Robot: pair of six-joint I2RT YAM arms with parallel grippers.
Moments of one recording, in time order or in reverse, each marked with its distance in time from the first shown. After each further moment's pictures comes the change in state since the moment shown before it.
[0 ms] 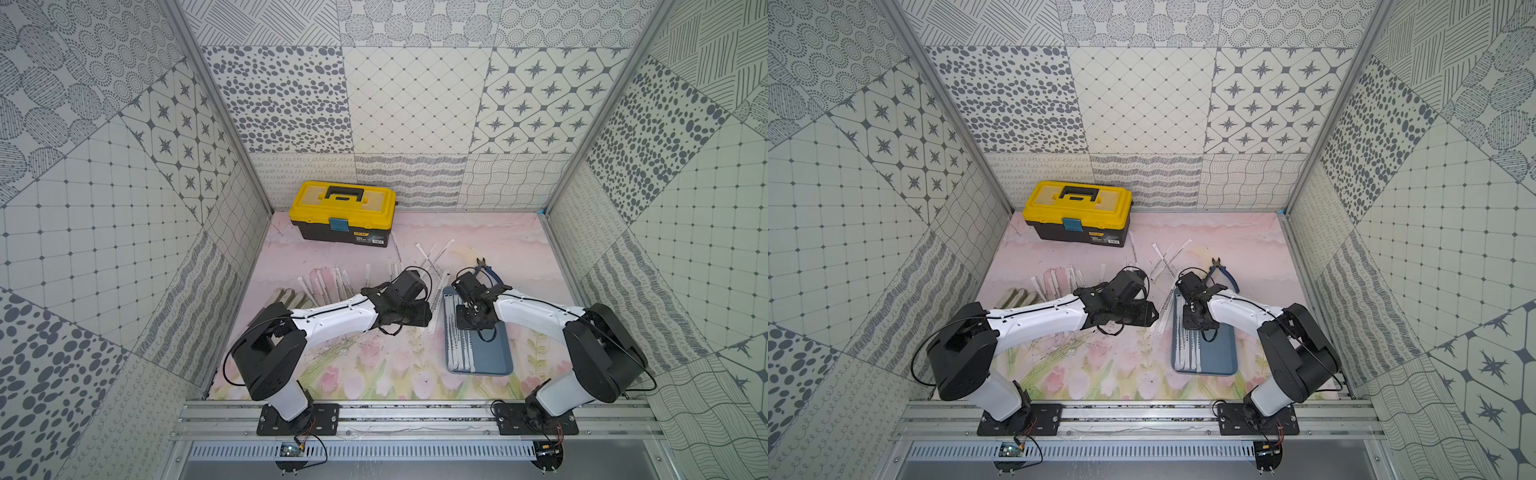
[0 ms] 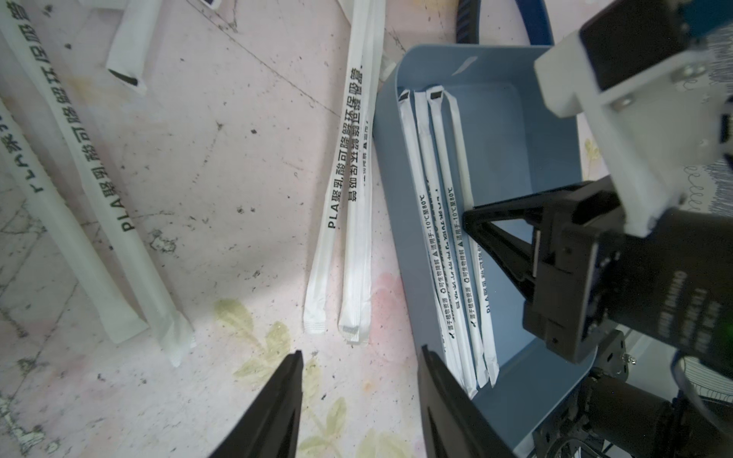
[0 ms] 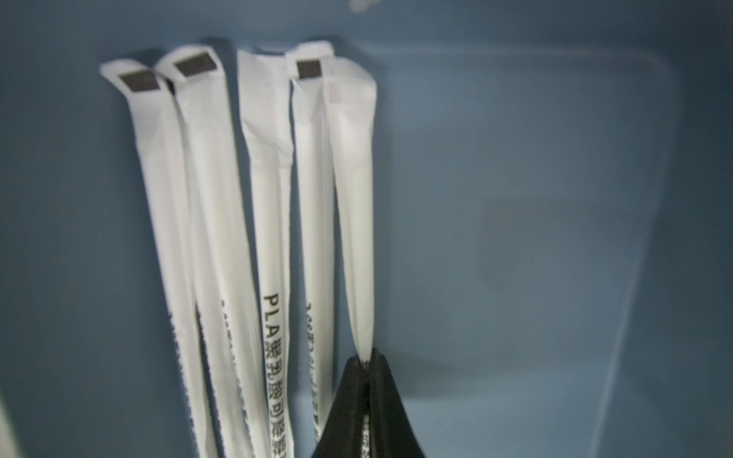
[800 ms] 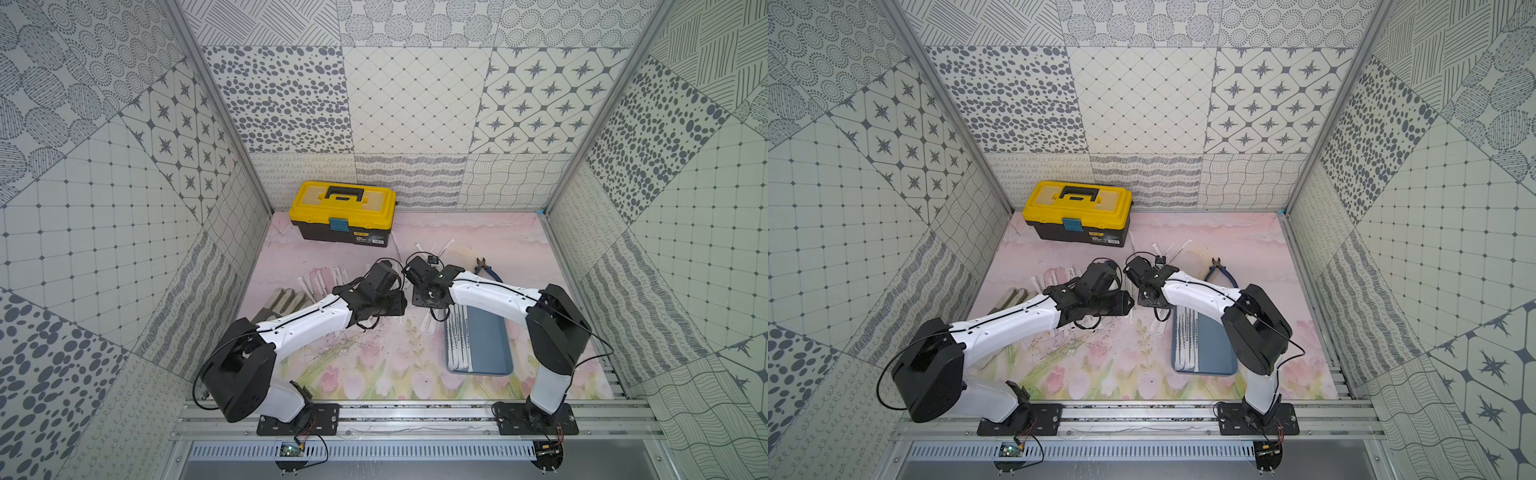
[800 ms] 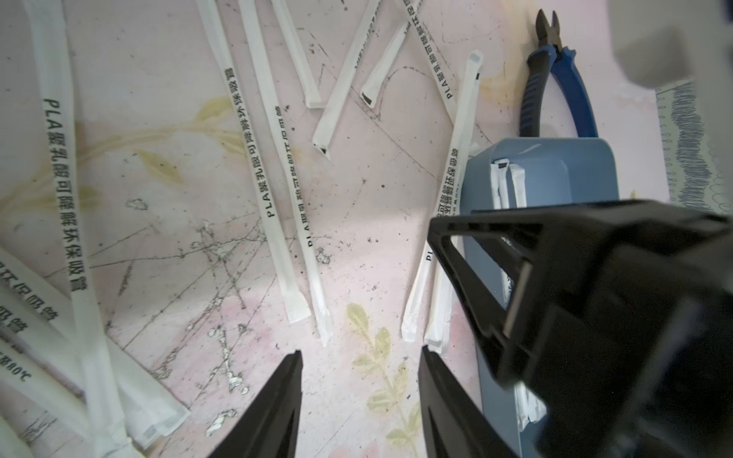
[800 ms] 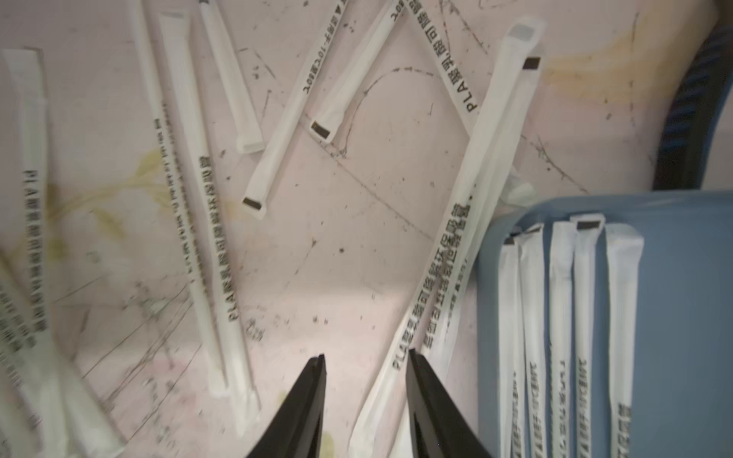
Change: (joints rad) left arm 0.158 -0.183 -0.114 -0.047 -0.074 0.056; right arm 0.253 0.318 0.510 -0.096 0.173 0.293
